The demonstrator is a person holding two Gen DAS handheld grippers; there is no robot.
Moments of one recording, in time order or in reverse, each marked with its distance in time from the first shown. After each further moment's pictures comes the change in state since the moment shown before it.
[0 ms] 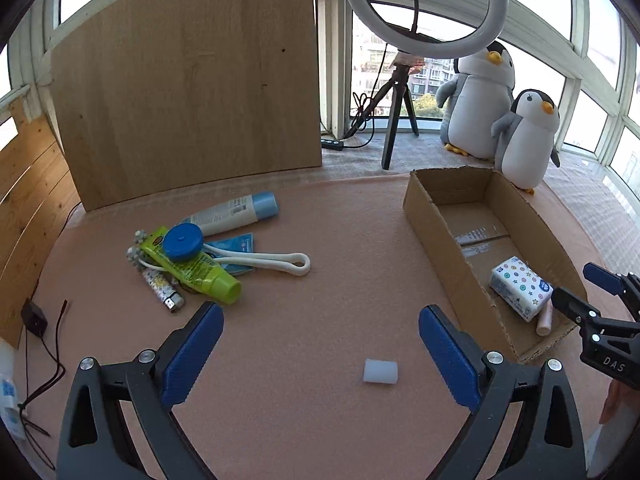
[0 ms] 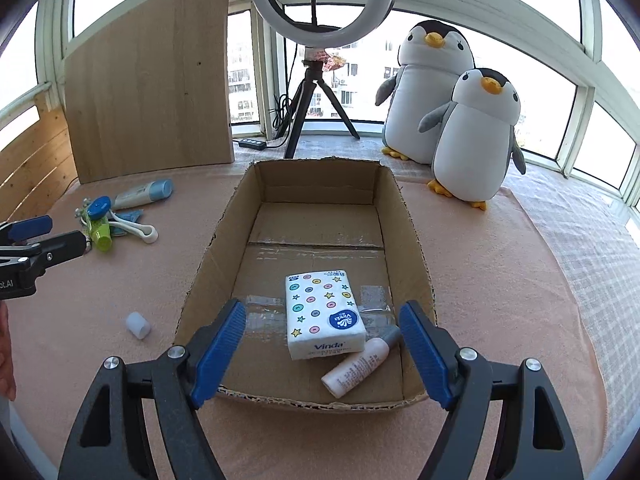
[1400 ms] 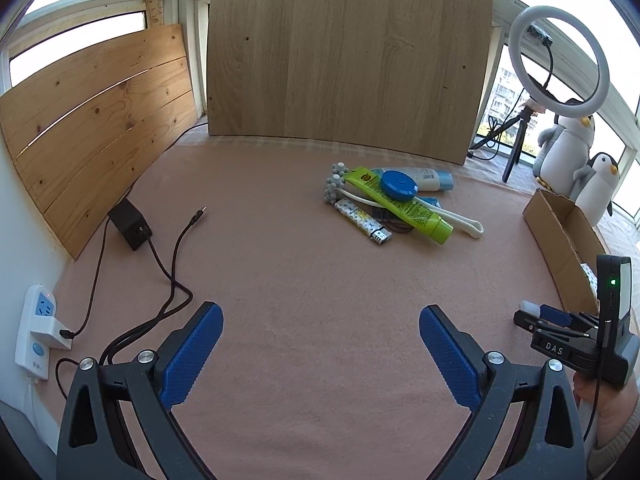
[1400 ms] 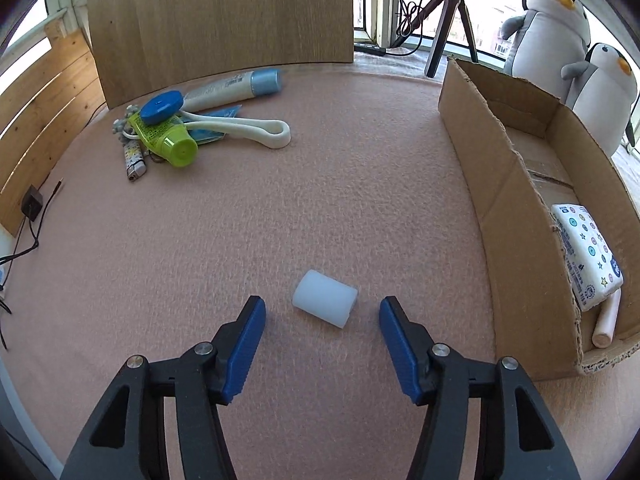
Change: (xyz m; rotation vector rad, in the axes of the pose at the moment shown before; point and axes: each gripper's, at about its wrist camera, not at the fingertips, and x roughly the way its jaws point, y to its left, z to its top) left arm -0.065 0.215 -0.091 -0.242 0.016 0.114; right arm 0.081 0.175 -0.027 -0.029 0.264 0.086
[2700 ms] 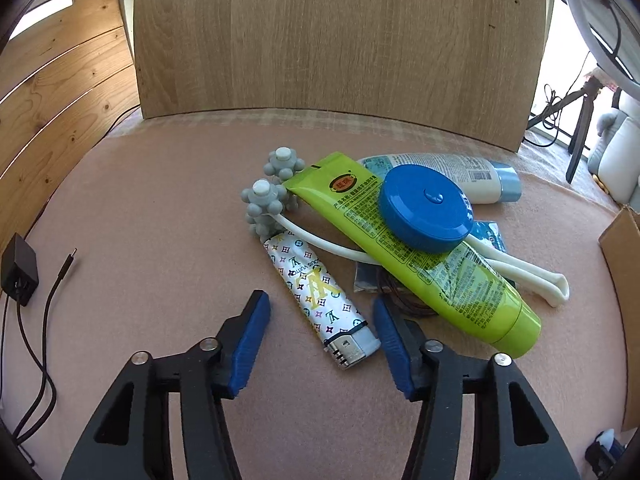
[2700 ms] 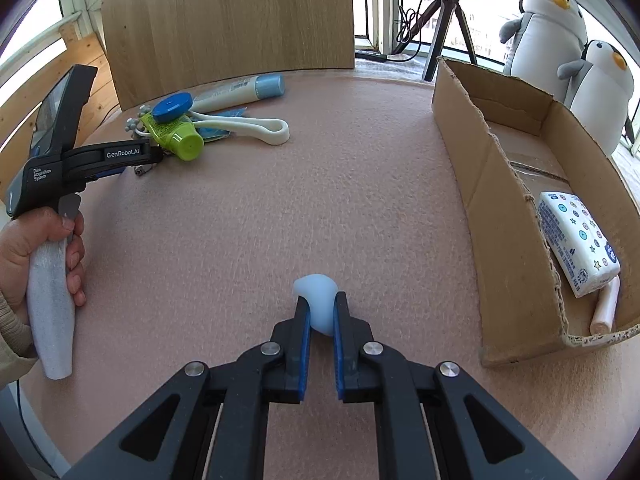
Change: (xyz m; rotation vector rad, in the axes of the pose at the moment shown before) left arm 0.211 -0.073 0.071 0.005 0.080 0.049; right arm -0.010 -0.012 -0.016 -0.020 -0.041 0.044
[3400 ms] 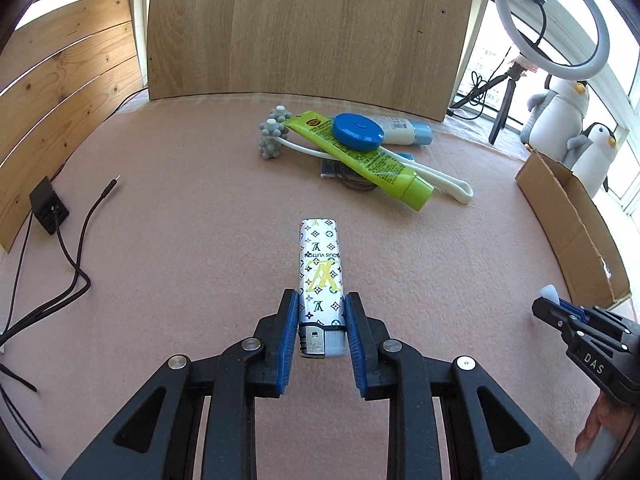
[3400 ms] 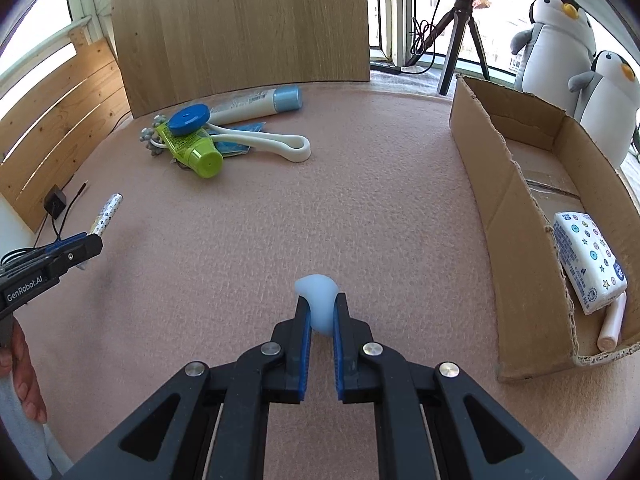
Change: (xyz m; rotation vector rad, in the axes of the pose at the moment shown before) left arm -0.118 0.027 -0.093 0.028 0.006 -0.152; right arm -0.004 0.014 0.009 -0.012 -0.033 0.038
